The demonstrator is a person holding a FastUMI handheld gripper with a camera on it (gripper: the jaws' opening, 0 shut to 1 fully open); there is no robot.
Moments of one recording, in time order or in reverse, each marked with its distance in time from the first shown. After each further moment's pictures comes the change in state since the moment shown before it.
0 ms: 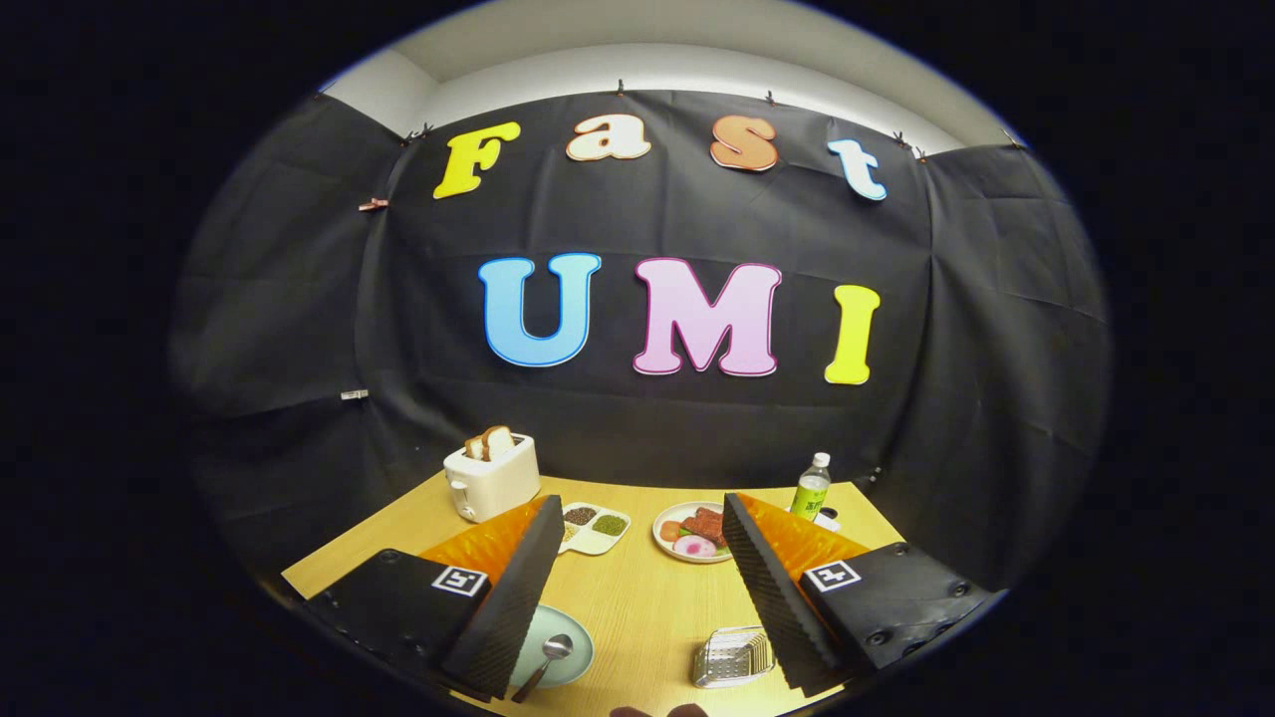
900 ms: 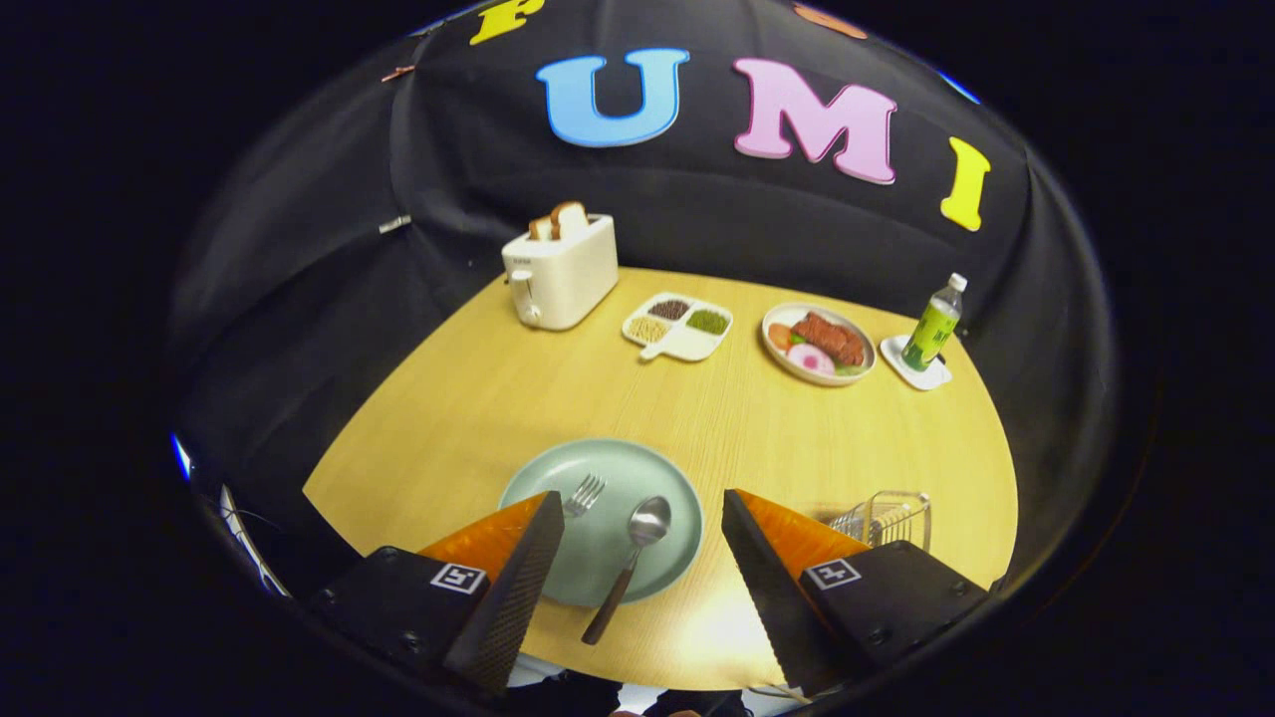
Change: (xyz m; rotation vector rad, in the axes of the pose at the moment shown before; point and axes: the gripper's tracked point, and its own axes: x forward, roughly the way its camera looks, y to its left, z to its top) arm 0.017 0.103 -0.211 -0.038 0.662 0.162
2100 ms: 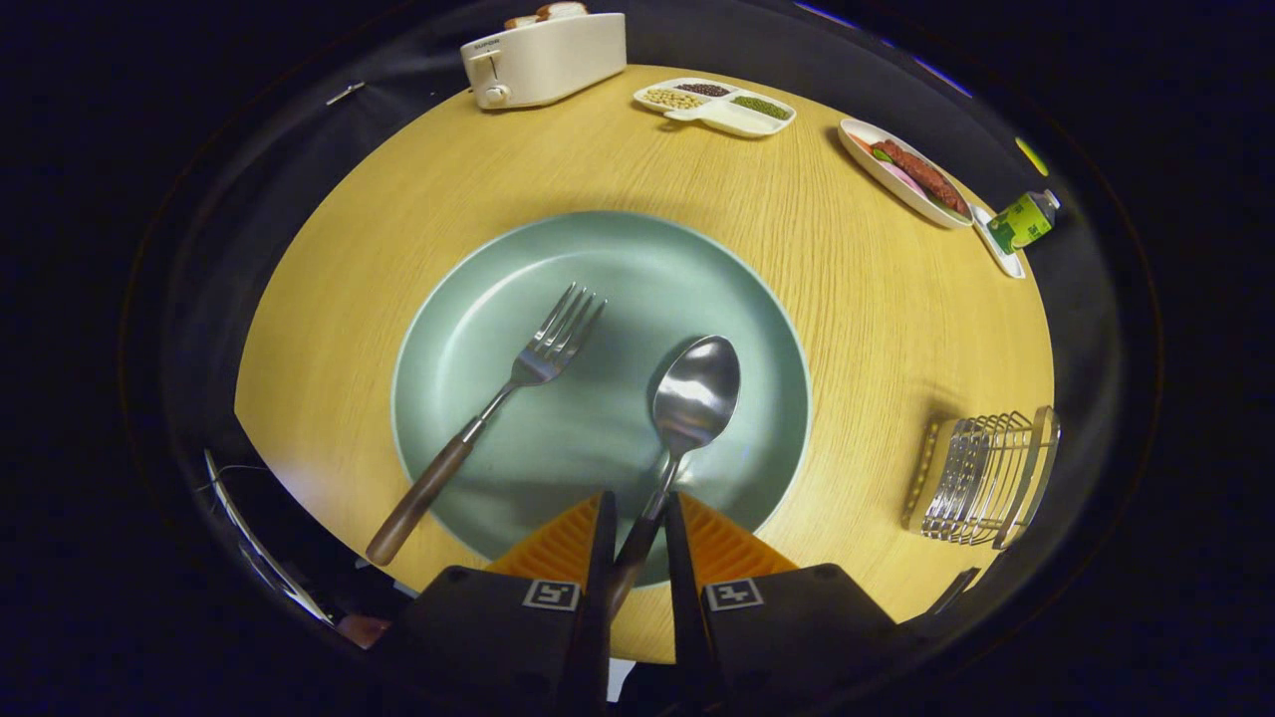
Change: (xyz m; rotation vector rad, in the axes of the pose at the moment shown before) arm 0.084 0.011 -0.123 -0.013 0.568 -0.024
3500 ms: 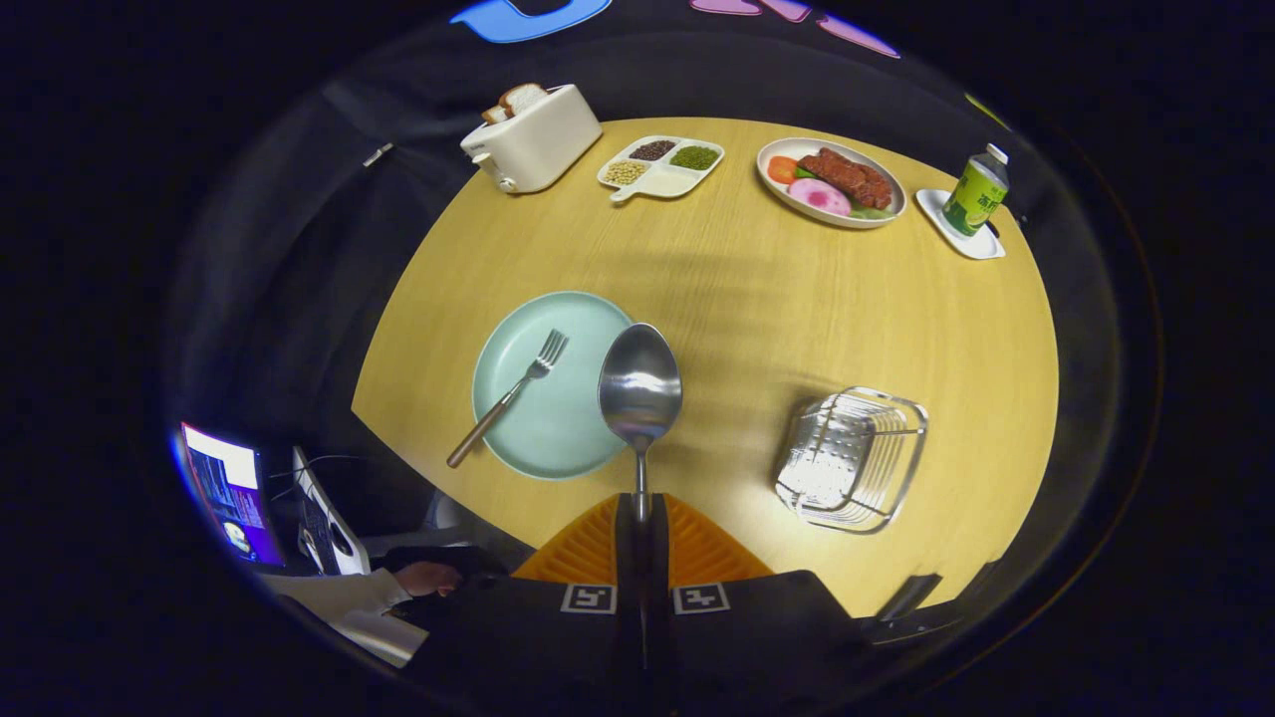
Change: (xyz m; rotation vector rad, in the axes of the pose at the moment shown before) arm -0.151 -0.135 -0.003 0.015 -0.071 0.234
